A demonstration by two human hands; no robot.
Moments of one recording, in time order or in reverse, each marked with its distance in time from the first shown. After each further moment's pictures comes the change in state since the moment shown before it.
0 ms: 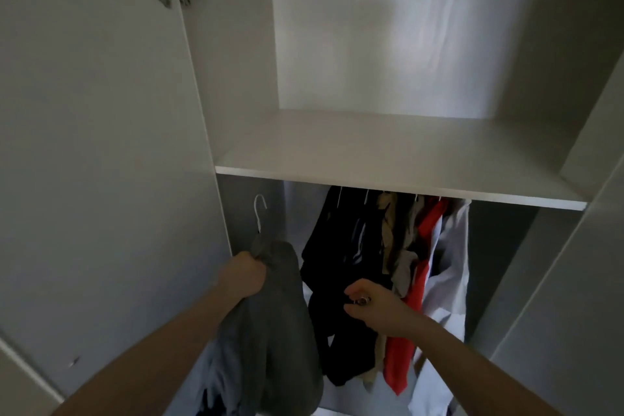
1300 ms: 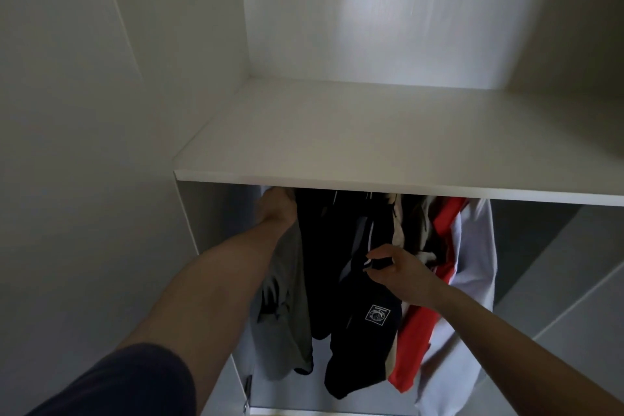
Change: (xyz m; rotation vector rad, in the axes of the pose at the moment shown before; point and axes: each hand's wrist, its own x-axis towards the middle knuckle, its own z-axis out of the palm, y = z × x) left_hand 0.238 0.097 0.026 -0.143 0.165 0.170; right_hand 0.133 0.003 -0.035 0.041 0.299 0.129
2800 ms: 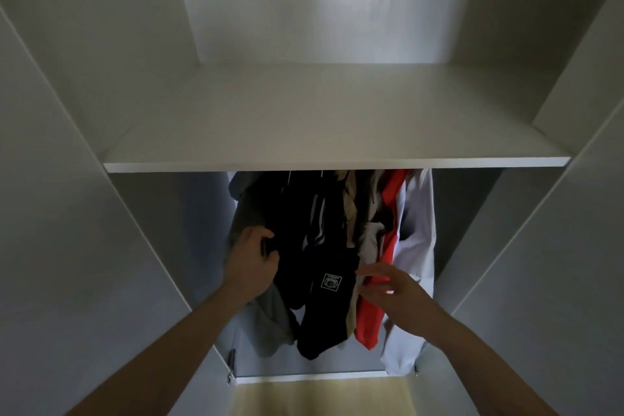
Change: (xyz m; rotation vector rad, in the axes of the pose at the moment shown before) left_hand -0.172 -0.017 0.030 -0.092 -0.058 0.278; right_hand -0.123 0.055 -0.046 0.374 -0.055 0.141
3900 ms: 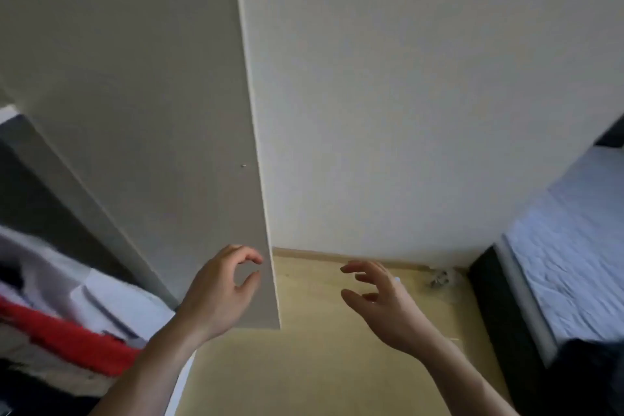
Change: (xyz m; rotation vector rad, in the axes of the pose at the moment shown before) left_hand -0.267 0.267 0.127 -0.268 -1.162 1.112; right_hand -0.461 0.108 0.094 0.102 1.358 0.466
